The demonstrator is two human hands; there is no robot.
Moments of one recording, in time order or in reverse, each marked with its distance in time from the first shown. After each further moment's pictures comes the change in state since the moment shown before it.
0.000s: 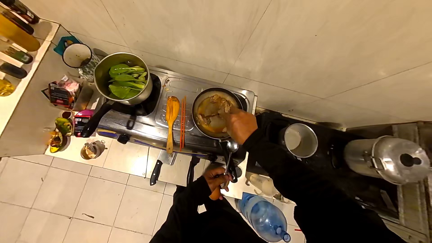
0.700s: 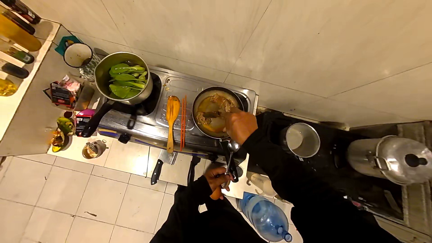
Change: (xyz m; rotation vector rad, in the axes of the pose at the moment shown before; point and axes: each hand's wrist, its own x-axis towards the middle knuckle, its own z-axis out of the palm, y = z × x) left_hand 0.001 0.002 0.003 0.022 0.016 0.011; right_hand -0.001 -0.008 -0.011 0.036 -0.061 0.053
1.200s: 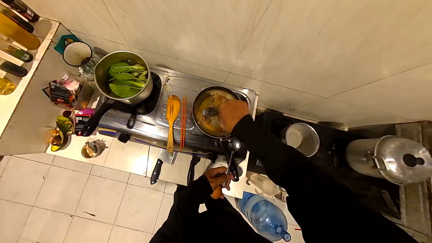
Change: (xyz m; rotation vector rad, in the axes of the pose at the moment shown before) left_hand 0.001 0.003 0.001 0.037 0.014 -0.055; right_hand 0.031 -0.041 -0.038 -0.193 -0.287 0.075
